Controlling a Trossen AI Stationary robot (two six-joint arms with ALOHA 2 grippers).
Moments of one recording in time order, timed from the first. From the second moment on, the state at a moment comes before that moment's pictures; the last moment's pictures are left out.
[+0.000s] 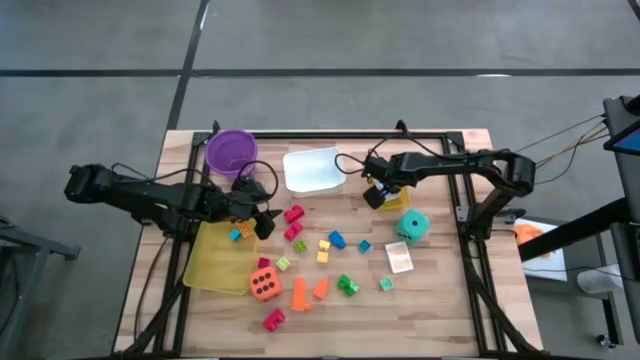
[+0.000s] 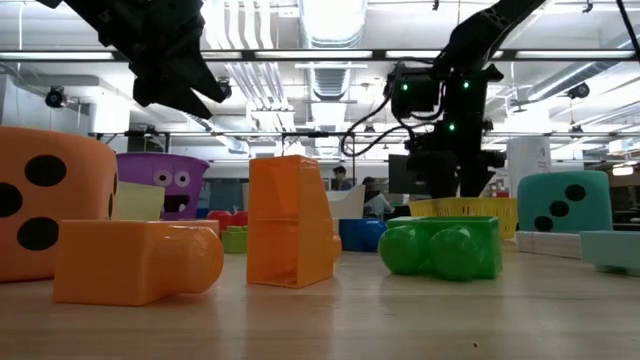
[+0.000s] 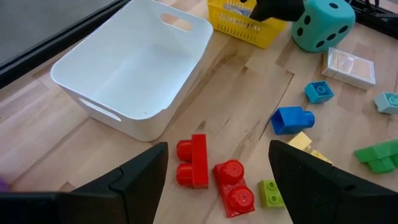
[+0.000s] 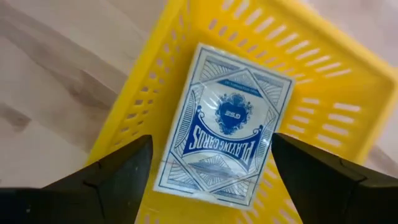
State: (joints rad) left arm -0.12 1.06 0.73 -0.45 -0.44 -0.56; right arm -0.35 1.64 0.99 -0.75 0.23 0.57
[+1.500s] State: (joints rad) left arm -0.12 1.06 0.73 -0.45 -0.44 -0.56; right arm 0.36 1.45 1.04 -1.24 0.41 1.08
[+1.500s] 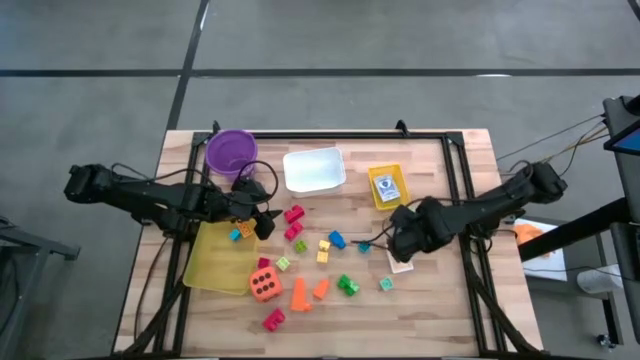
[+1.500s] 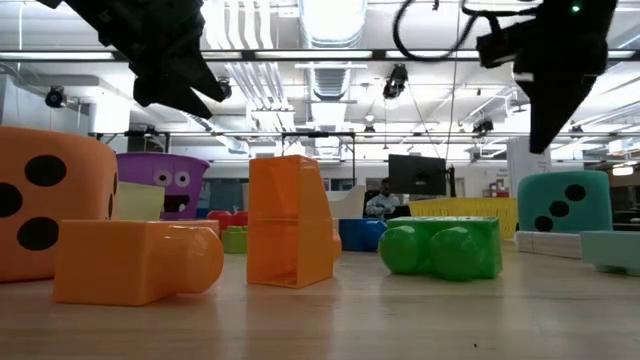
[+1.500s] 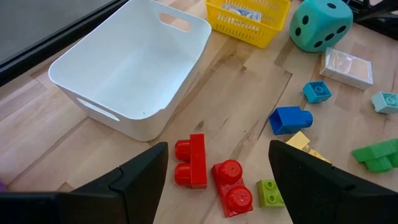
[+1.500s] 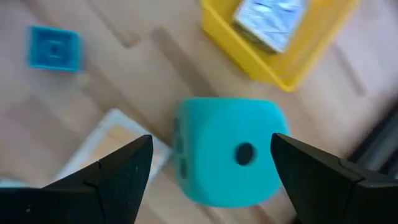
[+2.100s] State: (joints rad) left arm -0.12 1.06 0.73 -0.45 -0.44 -0.56; right arm 0.38 1.59 1.13 -1.30 0.44 1.08
